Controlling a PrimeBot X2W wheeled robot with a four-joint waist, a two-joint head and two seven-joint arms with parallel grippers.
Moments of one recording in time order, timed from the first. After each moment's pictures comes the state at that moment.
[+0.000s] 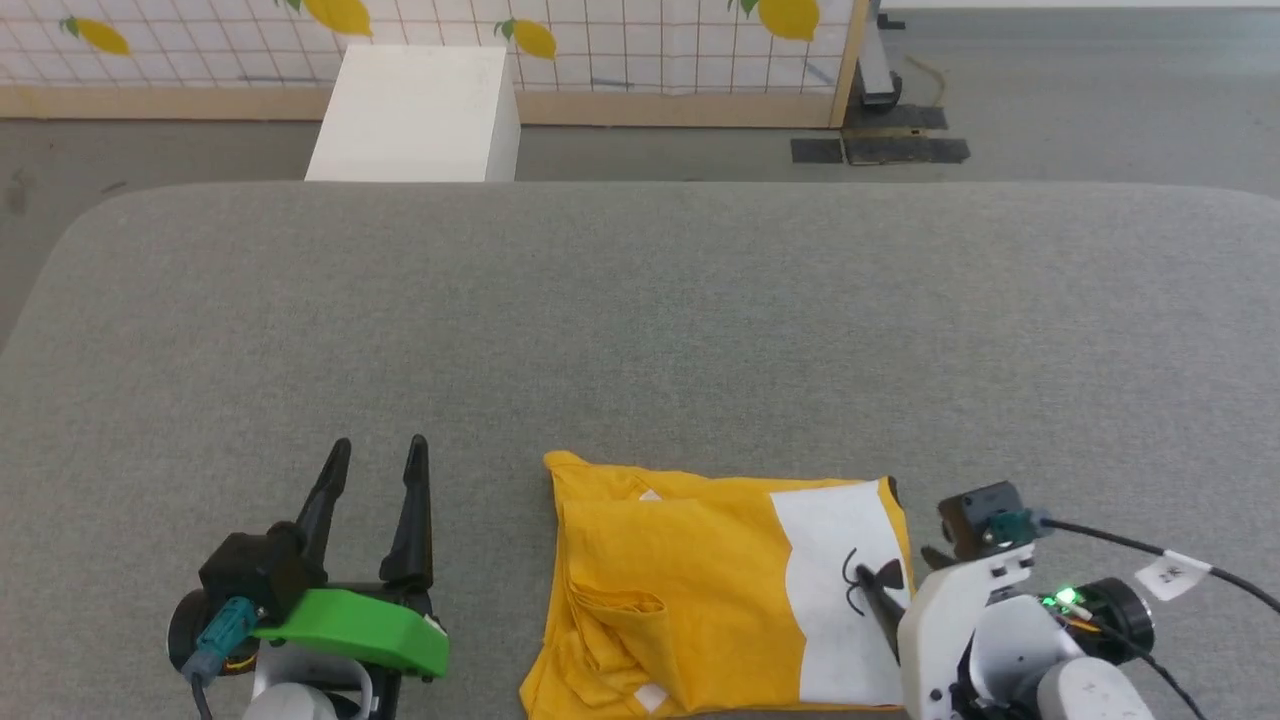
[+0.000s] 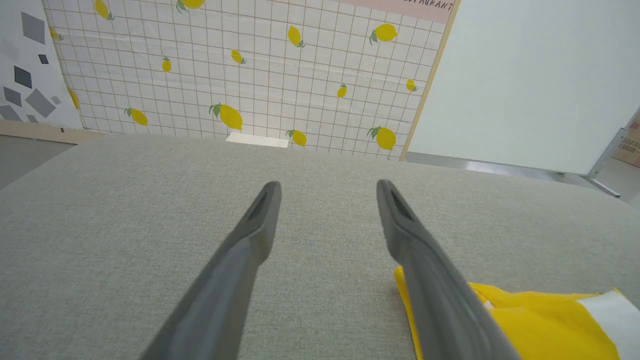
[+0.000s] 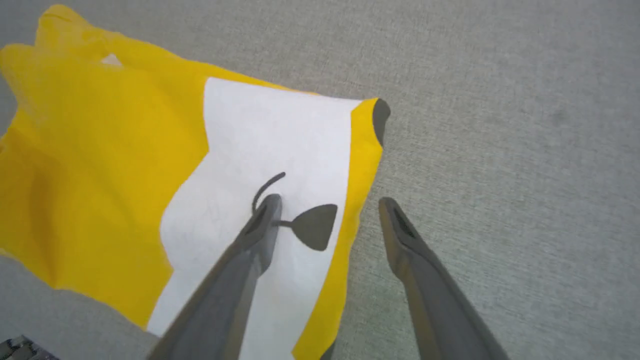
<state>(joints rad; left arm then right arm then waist) -0.04 0.16 -0.12 0.10 -0.34 -0.05 -0.25 -0.06 -0.07 0.12 0.15 0.11 0.13 0.49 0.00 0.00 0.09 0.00</state>
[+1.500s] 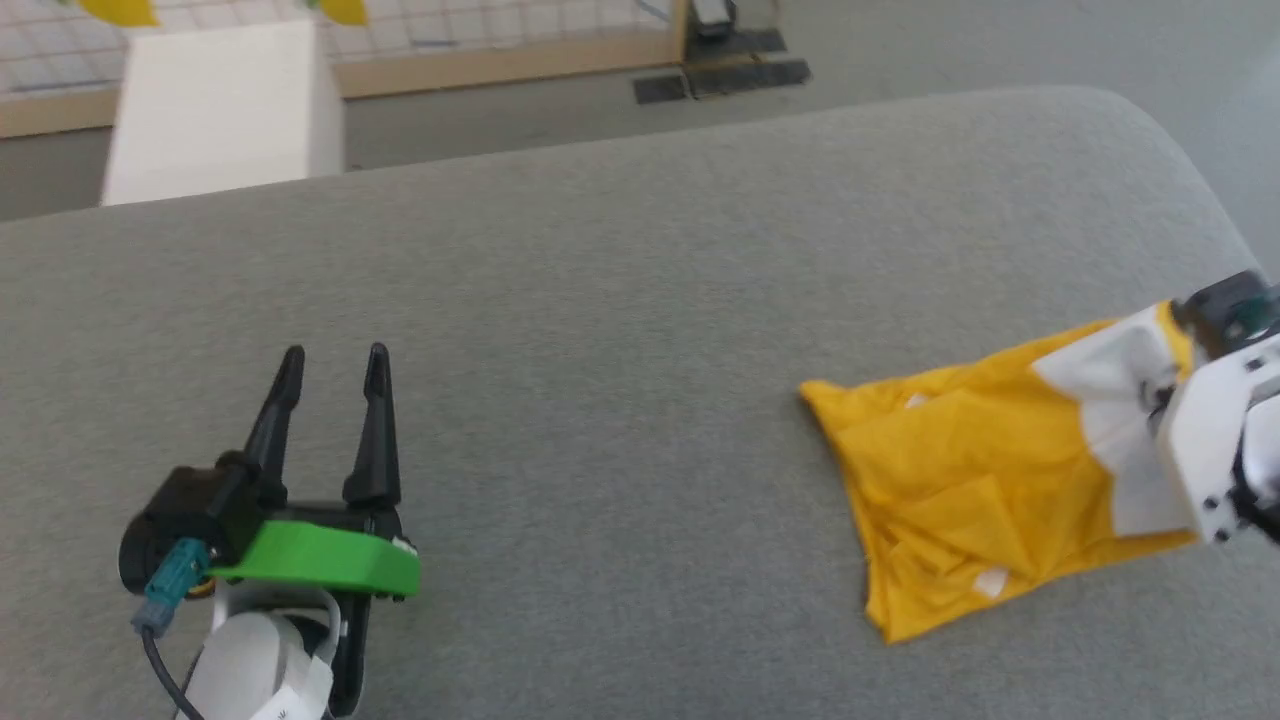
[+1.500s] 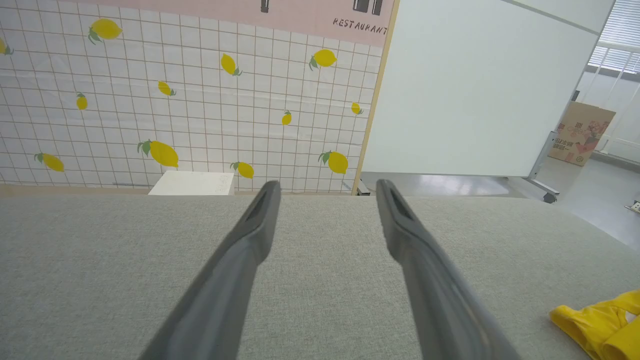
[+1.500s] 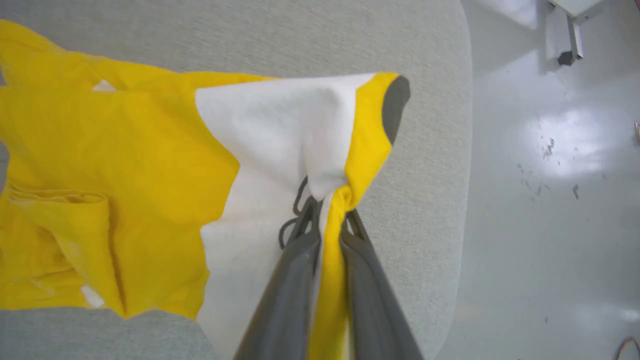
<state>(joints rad) -0.13 0.15 -0.05 0.04 -0.29 -0.07 -0.26 -0.36 -0.60 0.21 0.13 0.31 0.13 0.76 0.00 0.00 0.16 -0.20</state>
